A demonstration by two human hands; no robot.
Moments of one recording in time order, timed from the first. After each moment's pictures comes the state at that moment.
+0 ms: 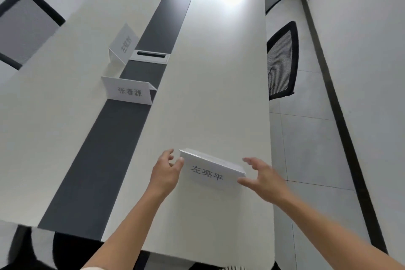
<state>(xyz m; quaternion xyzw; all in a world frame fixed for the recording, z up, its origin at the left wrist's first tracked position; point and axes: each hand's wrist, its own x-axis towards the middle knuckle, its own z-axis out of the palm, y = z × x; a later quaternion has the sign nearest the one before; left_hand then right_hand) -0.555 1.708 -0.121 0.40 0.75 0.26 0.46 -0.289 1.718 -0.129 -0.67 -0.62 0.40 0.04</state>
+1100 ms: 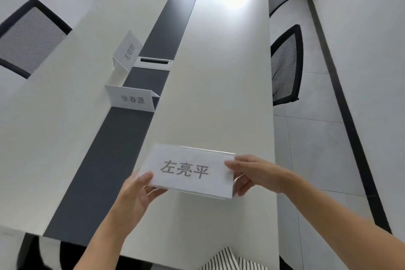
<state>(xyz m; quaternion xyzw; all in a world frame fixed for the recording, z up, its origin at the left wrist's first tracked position) -0.615 1.676 -0.090 0.27 0.54 0.45 0.65 -0.314 1.773 -0.076 -0.45 -0.51 0.73 0.06</state>
